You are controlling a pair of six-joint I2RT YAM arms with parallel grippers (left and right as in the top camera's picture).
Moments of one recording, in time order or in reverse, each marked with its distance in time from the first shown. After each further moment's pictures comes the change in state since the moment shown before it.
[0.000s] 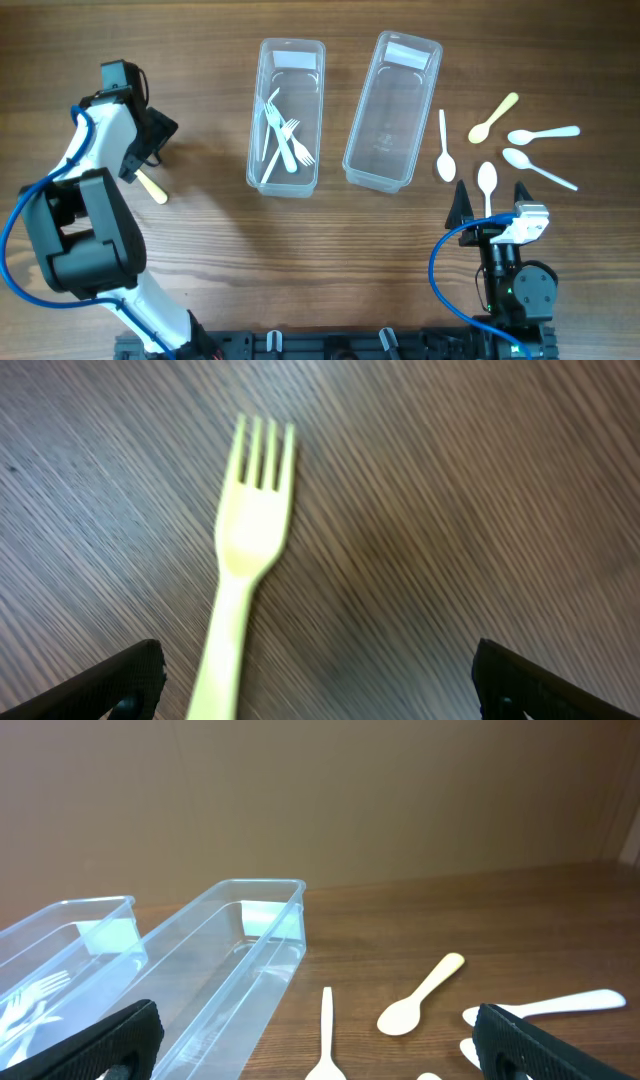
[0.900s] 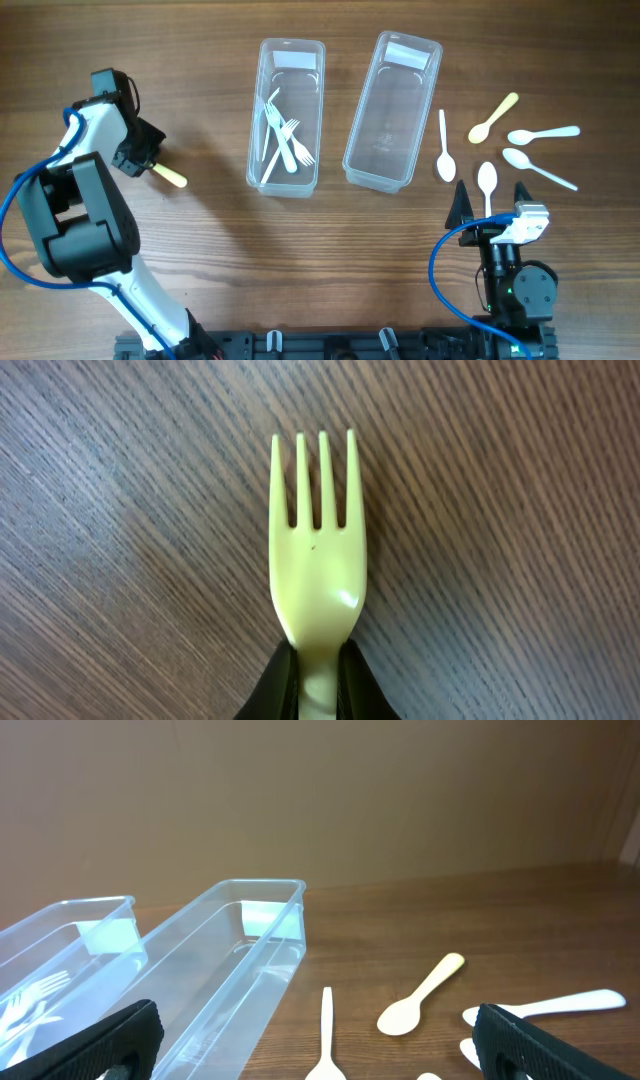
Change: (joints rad) left arm 0.055 0.096 0.024 -0.008 0.113 0.039; right arm 0.000 0.000 0.000 0.000 0.000 0.000
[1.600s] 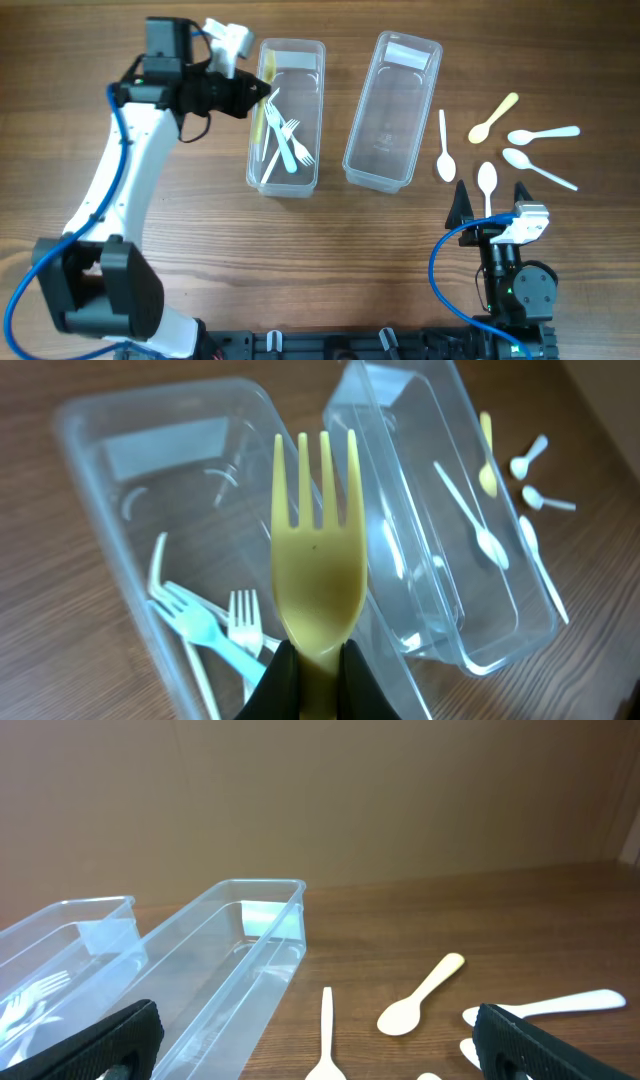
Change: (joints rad) left arm -0.360 -0.326 0.077 0.101 0.741 0.851; right arm 0.000 0.000 0.000 0.000 0.000 0.000
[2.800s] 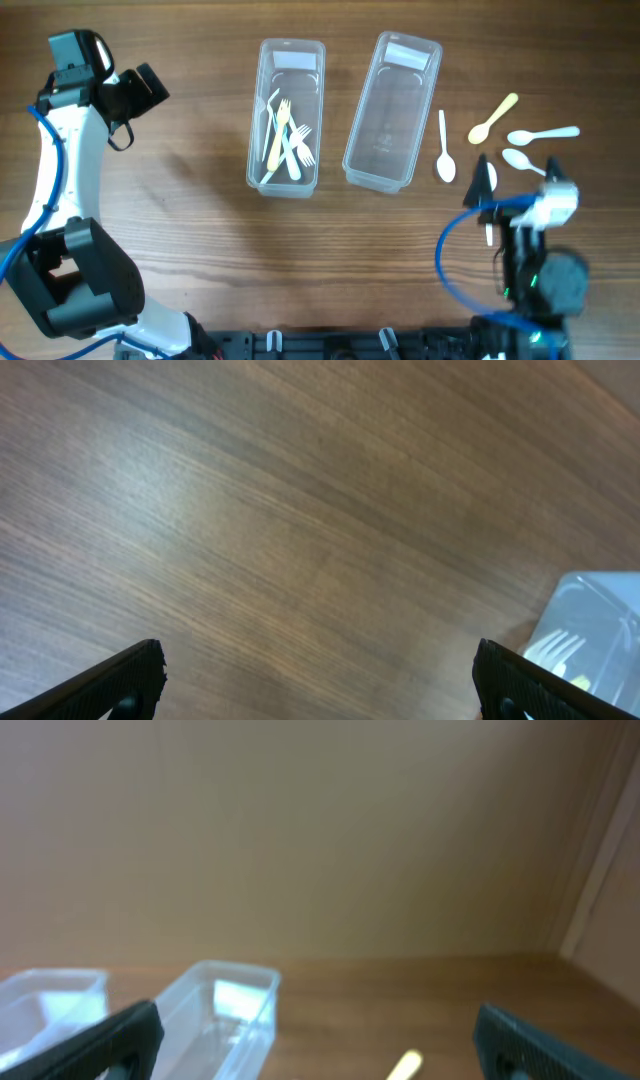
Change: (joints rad) left arm 0.342 0.043 -0.001 -0.031 -0.552 -0.479; right arm -0.002 0.388 0.335 0.130 0.065 -0.123
